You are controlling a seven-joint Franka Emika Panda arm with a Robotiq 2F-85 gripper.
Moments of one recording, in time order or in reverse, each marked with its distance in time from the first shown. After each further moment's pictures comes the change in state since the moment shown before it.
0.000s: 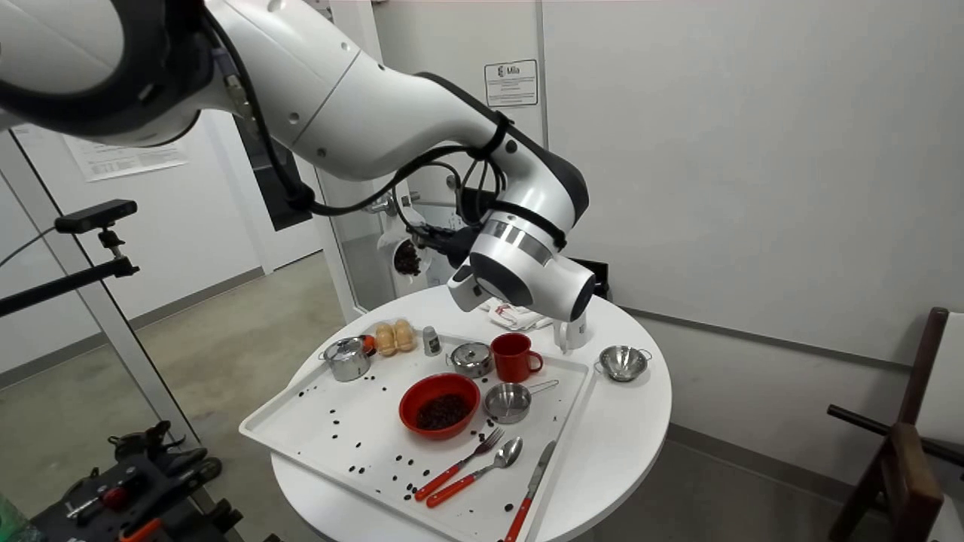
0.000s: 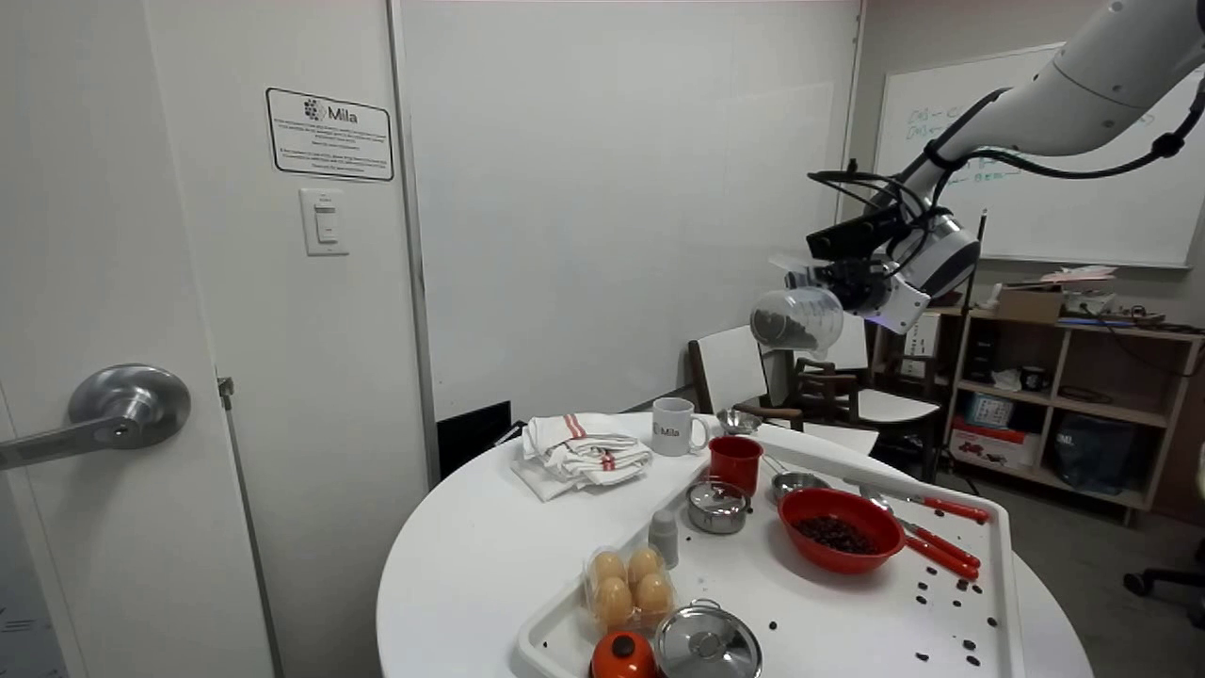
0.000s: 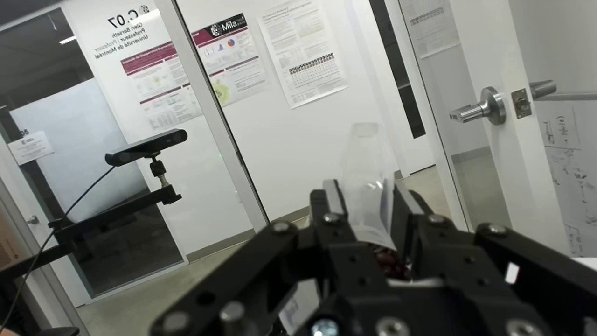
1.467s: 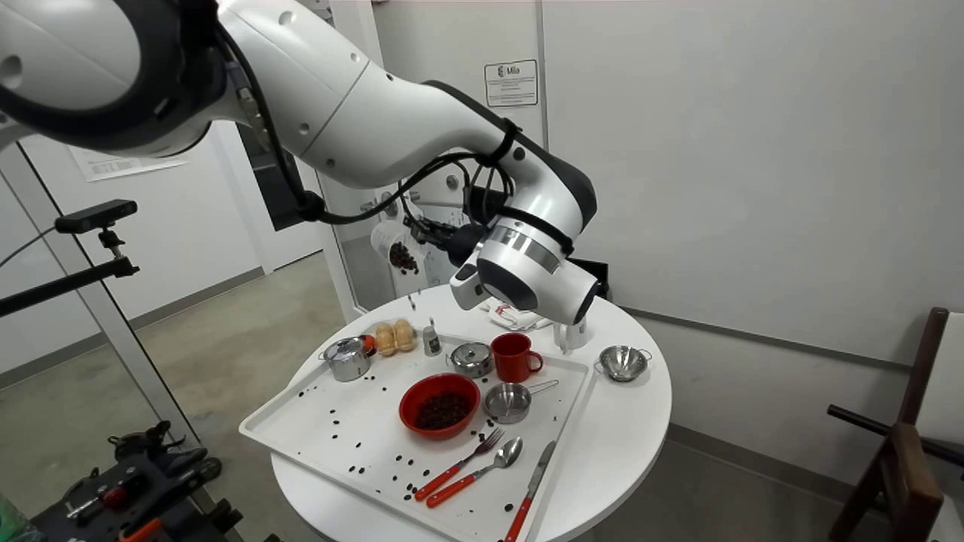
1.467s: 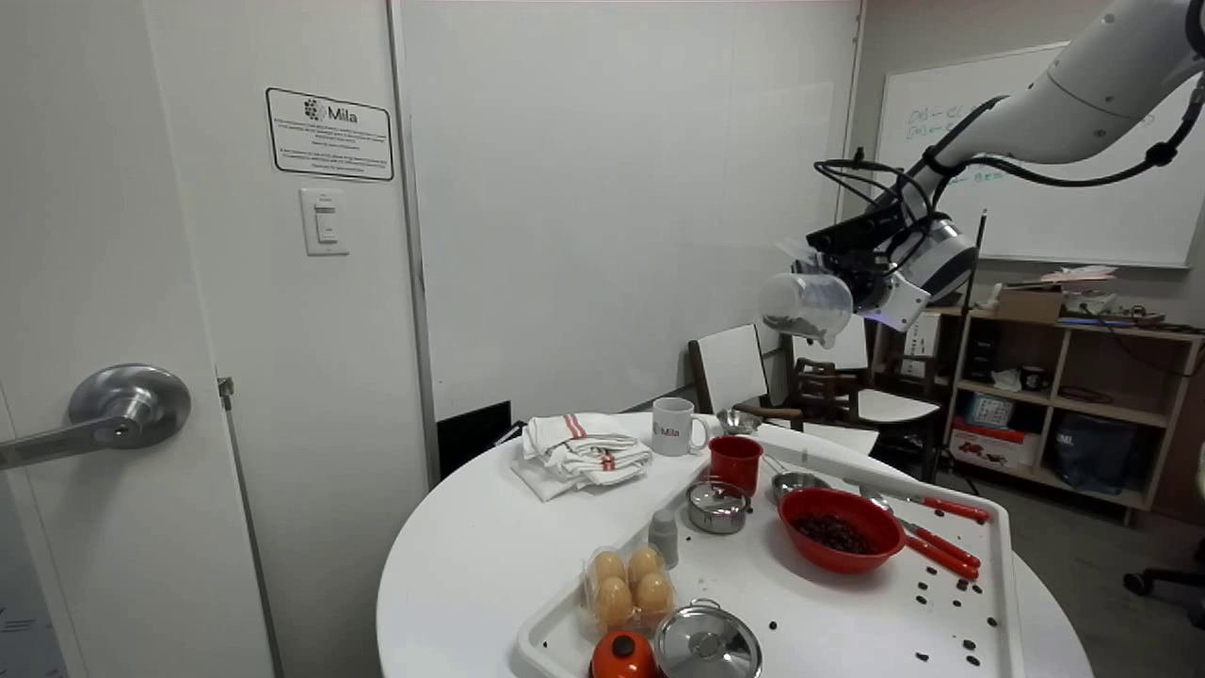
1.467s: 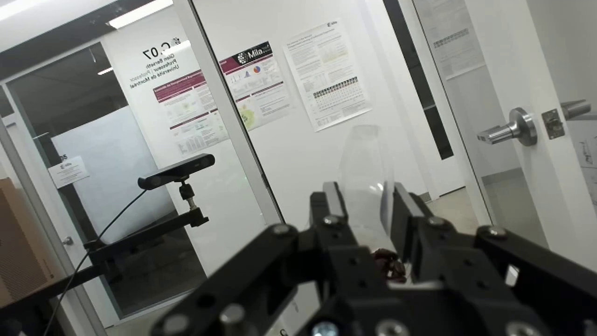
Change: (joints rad) arm -0.007 0.032 -0.007 0.037 0.025 -0.094 0.047
